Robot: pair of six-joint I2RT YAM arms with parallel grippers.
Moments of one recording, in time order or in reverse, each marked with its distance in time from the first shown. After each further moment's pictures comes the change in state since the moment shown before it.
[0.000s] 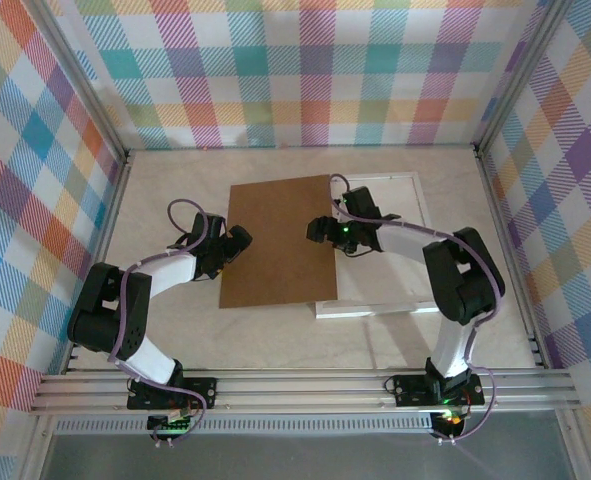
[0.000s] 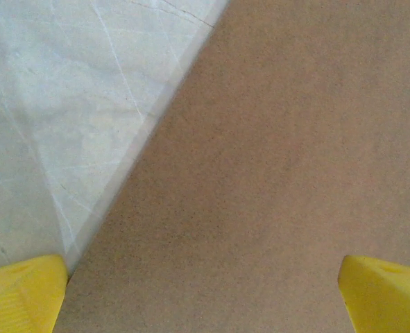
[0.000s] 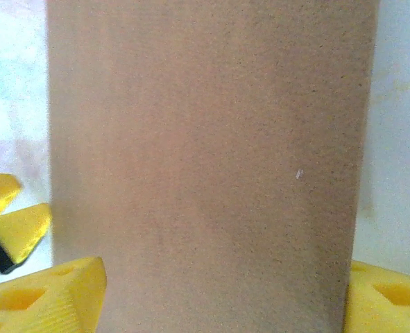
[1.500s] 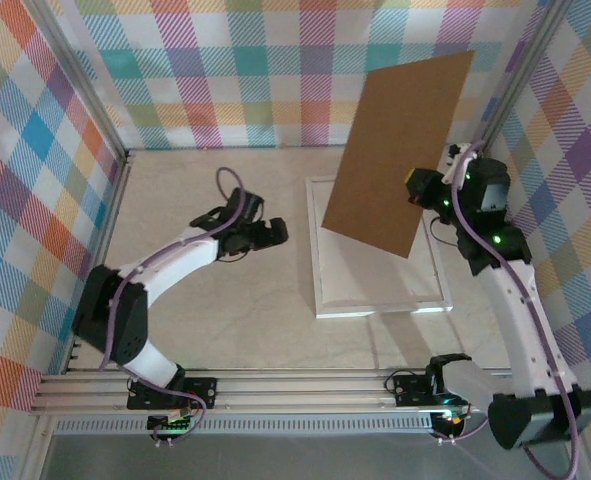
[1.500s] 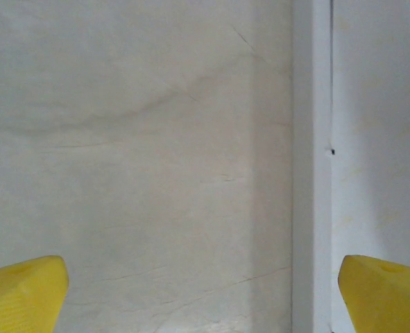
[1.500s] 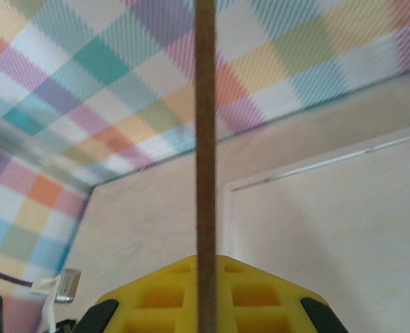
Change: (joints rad) left arm -0.273 0.037 0.401 -0.413 -0.090 0.303; right arm -0.340 -0.788 0.102 -0.360 0.208 -0.153
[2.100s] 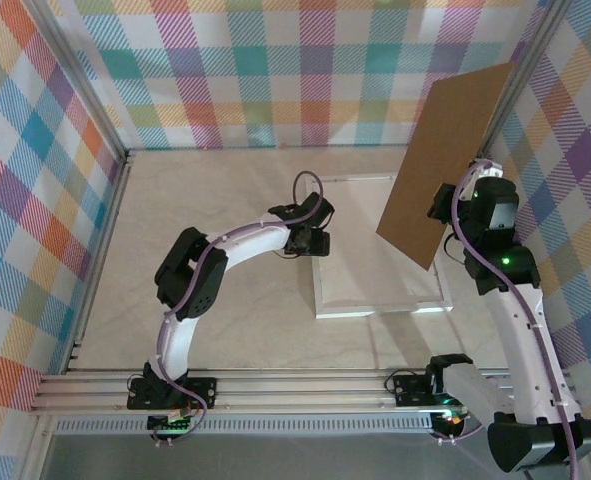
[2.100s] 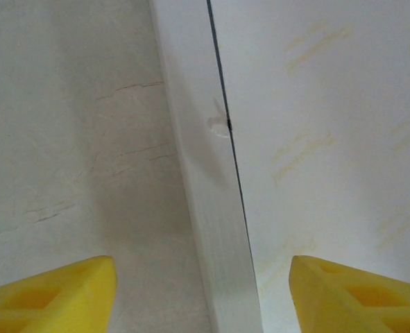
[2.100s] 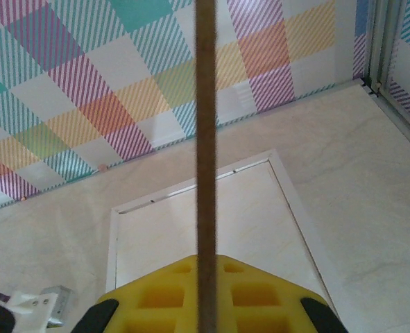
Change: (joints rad) left arm -0.194 0.477 0.426 -0.140 -0.084 0.034; right arm -0.029 -0.093 -0.067 -0.076 0.275 -0.135
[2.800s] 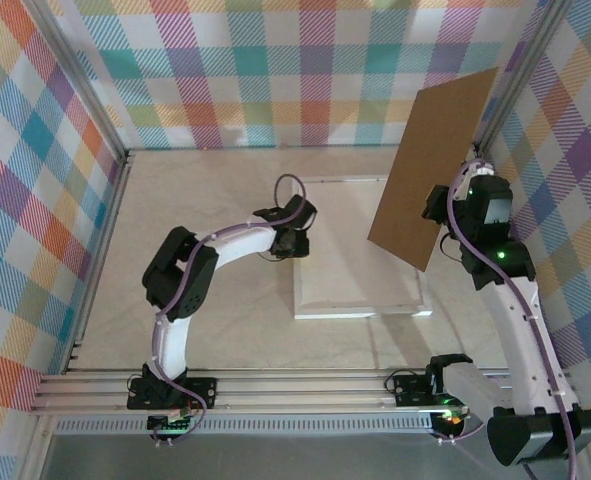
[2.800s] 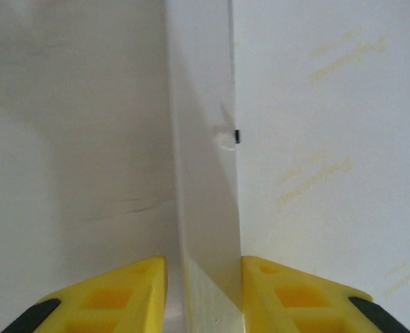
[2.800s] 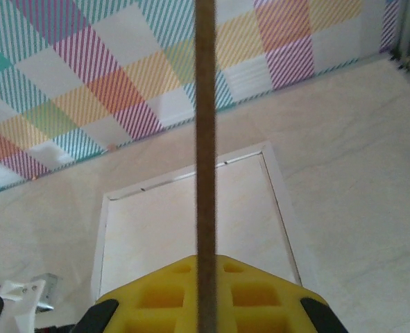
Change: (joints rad) left arm 0.096 -0.096 -0.185 0.074 0.000 -0.027; right arm -0.005 0.052 -0.011 0.002 -0.079 0.013
